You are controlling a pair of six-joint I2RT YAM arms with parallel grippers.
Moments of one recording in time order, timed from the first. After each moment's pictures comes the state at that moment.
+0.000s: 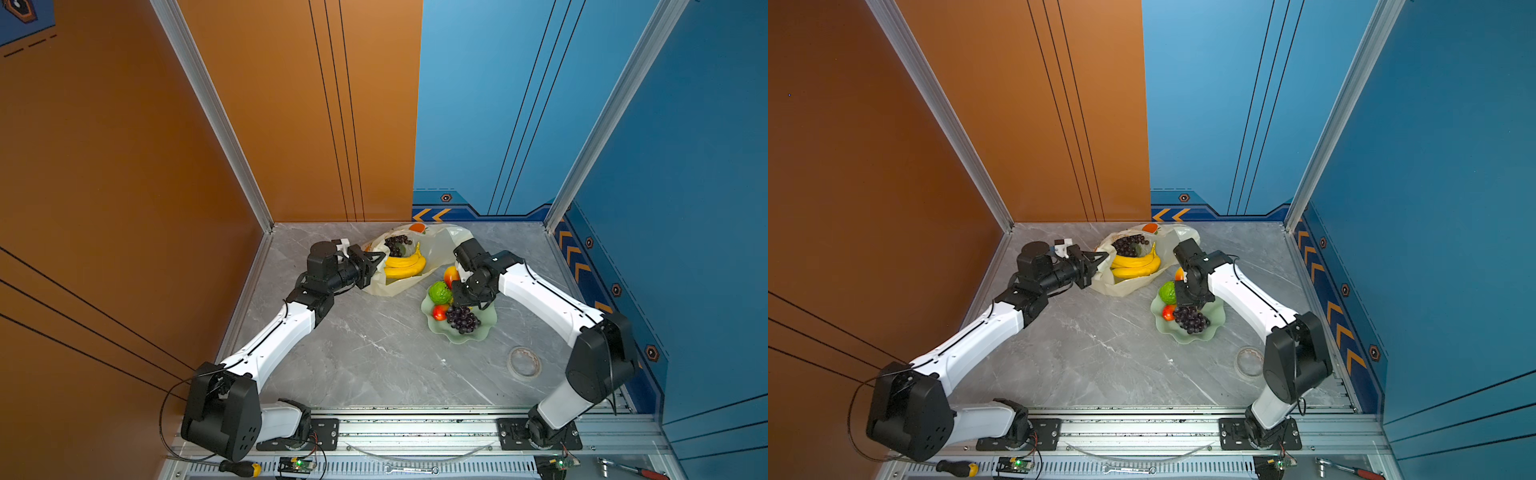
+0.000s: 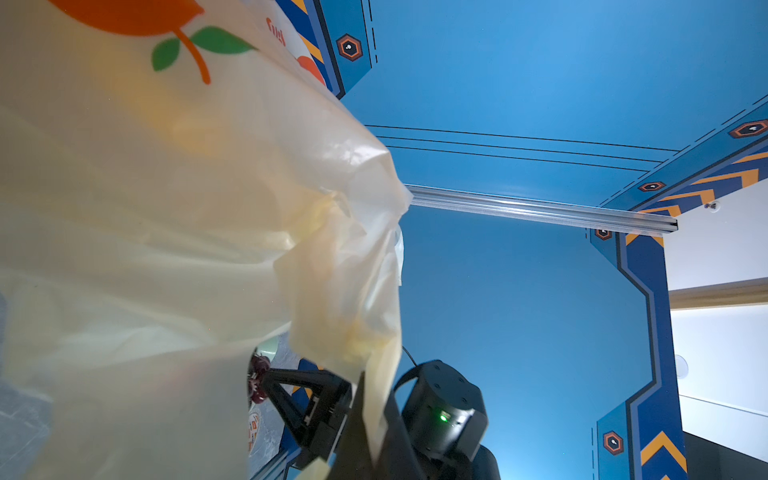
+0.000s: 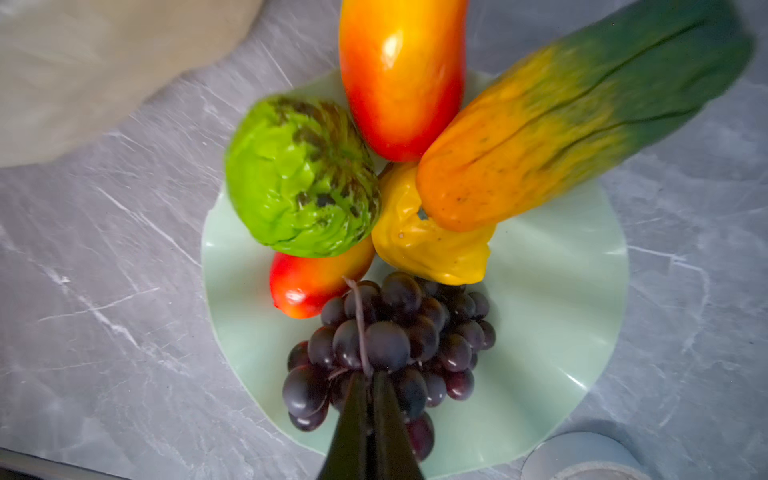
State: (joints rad) left arm -0.31 1.31 0.92 0.18 0.49 -1.52; right arm 0.49 1.60 1.38 -1.01 0.00 0.37
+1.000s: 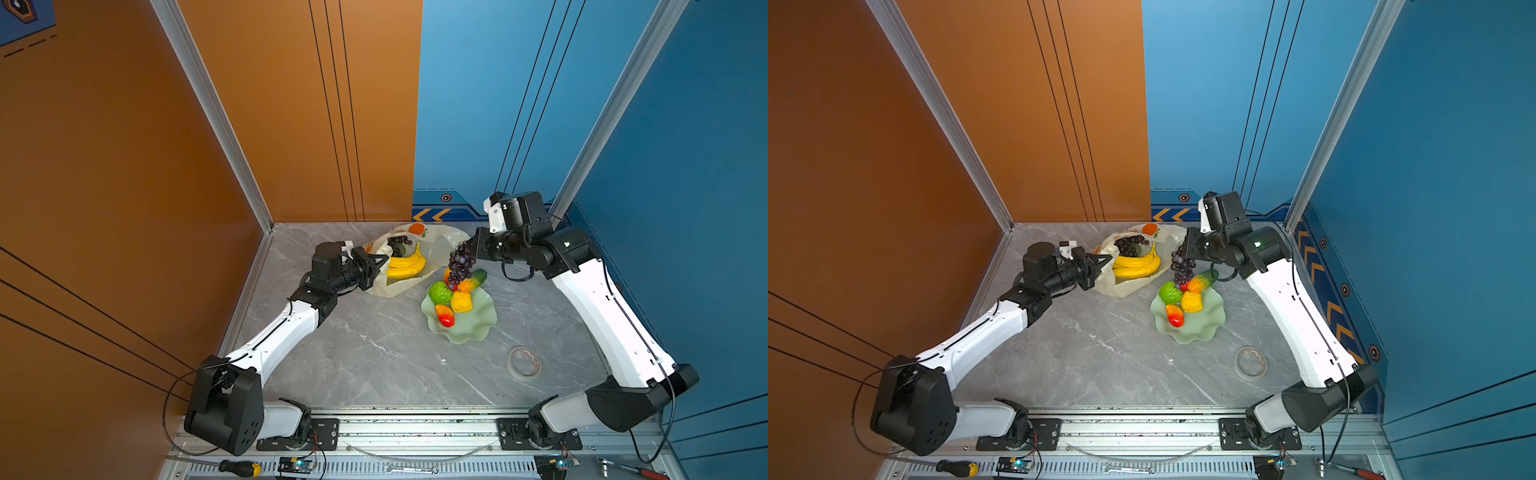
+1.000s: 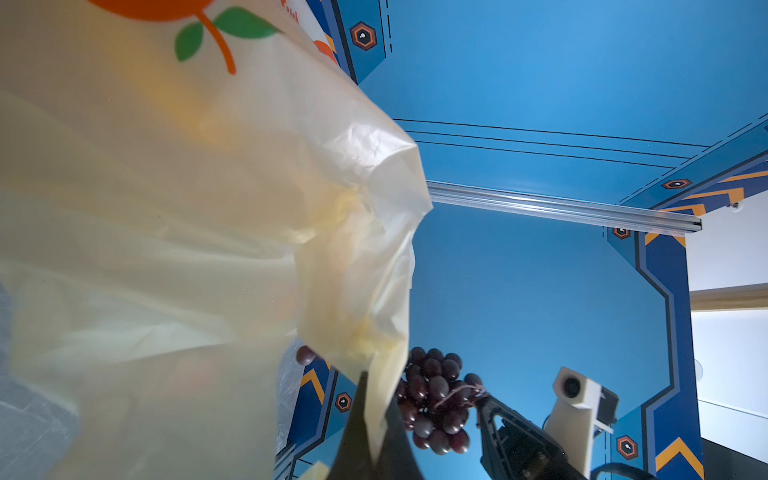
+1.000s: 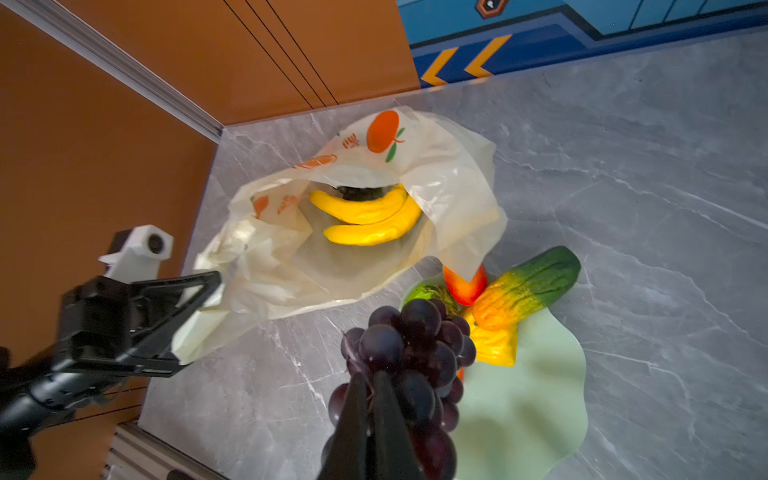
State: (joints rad) left arm -0.34 1.34 0.92 0.18 0.50 -1.52; right arm 0.45 1.49 1.86 -1.07 -0.08 0.49
